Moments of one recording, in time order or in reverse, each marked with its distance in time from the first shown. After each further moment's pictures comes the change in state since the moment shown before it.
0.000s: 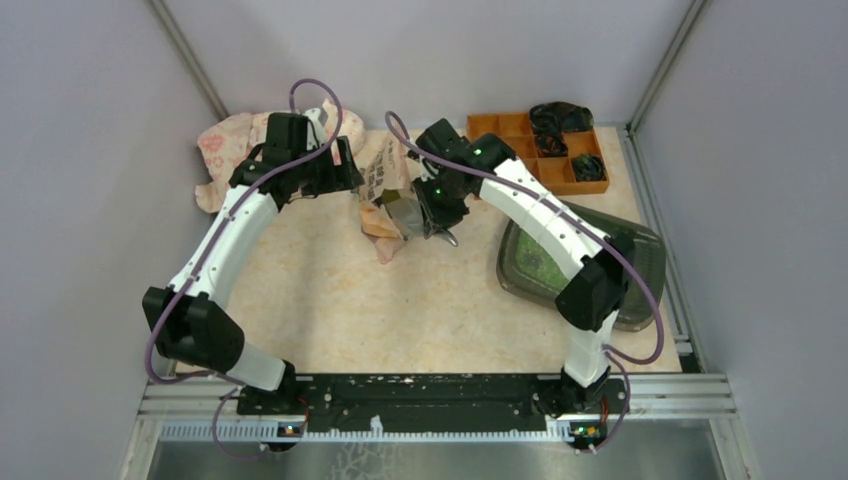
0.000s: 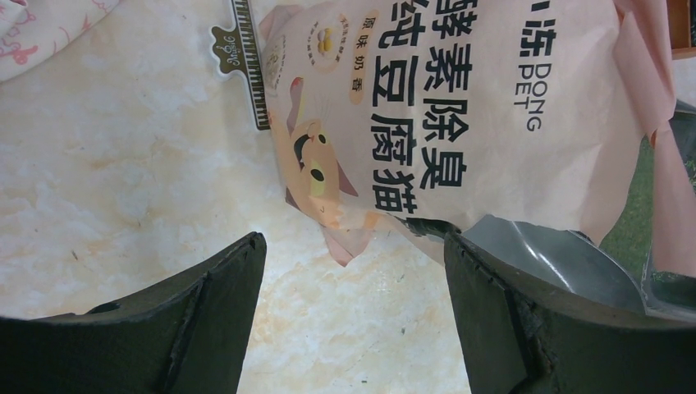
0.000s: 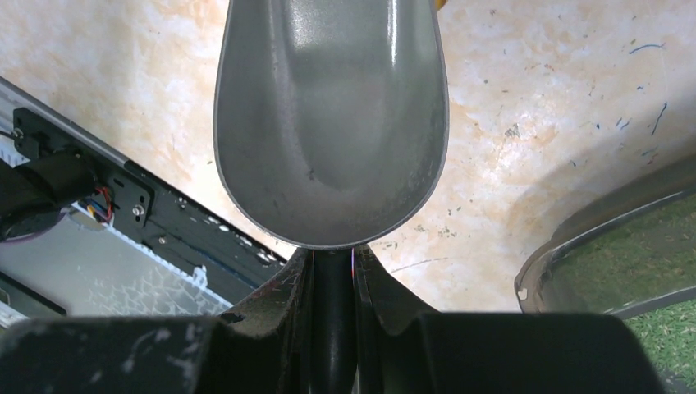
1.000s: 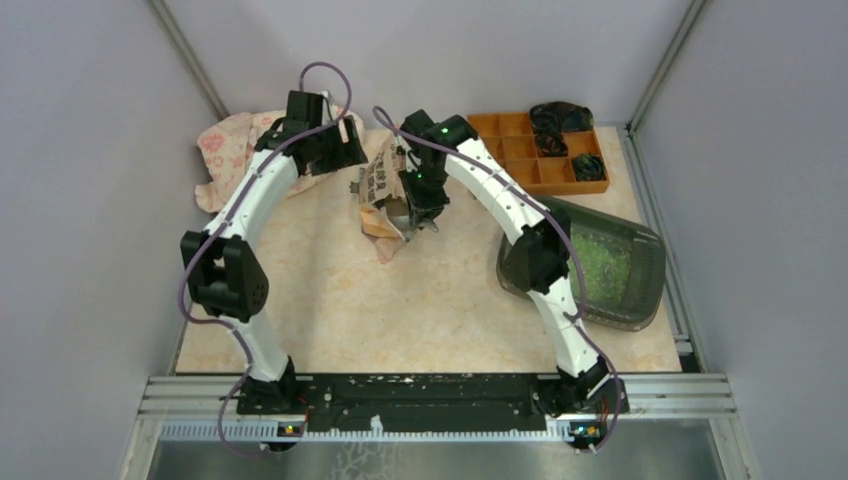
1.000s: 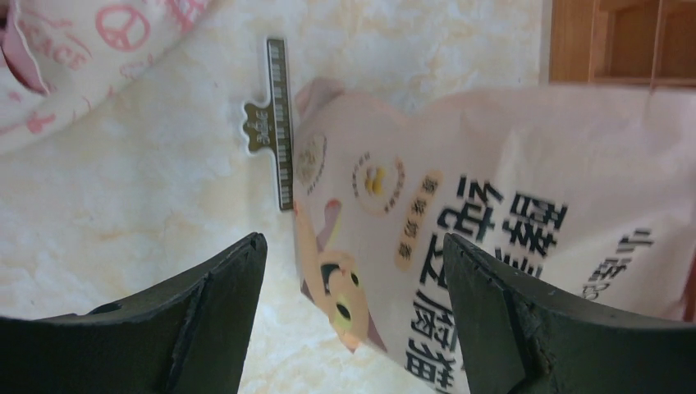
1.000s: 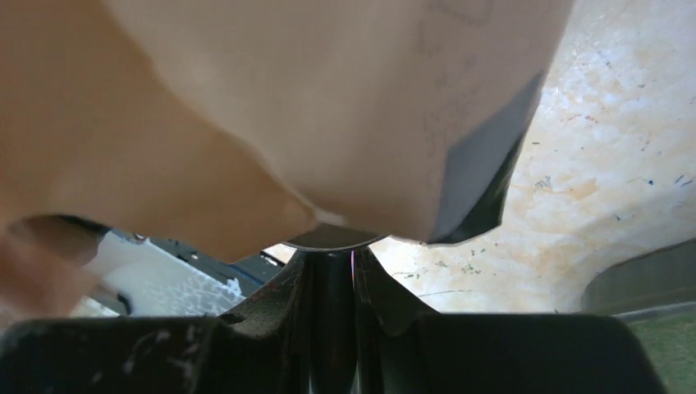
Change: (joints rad) left arm 0.032 0.287 0.203 0.017 -0.045 -0.053; right arm -0.056 0.451 0.493 -0.220 -0.103 0.019
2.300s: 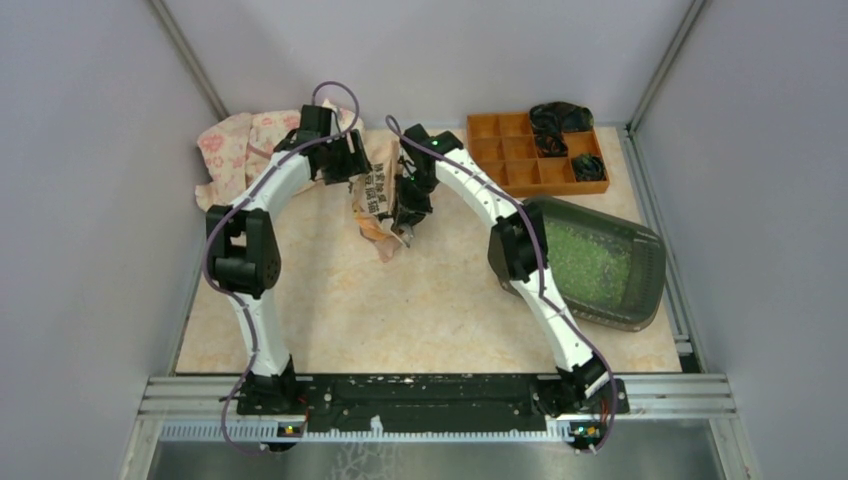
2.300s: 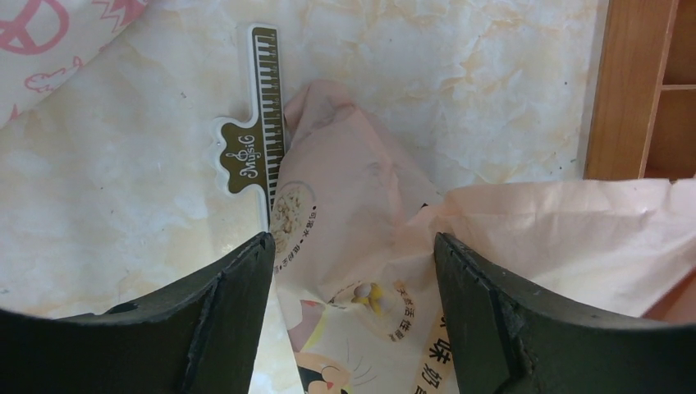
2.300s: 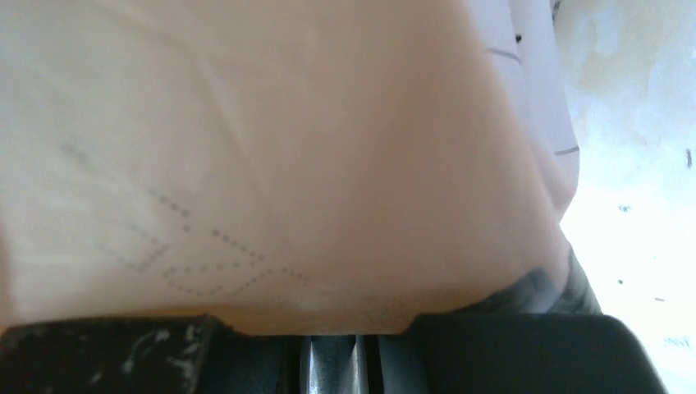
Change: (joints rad) left arm 0.028 0.239 0.039 0.140 0.085 -0.018; right arm -0.063 0.282 0.111 0.151 -0.233 0.223
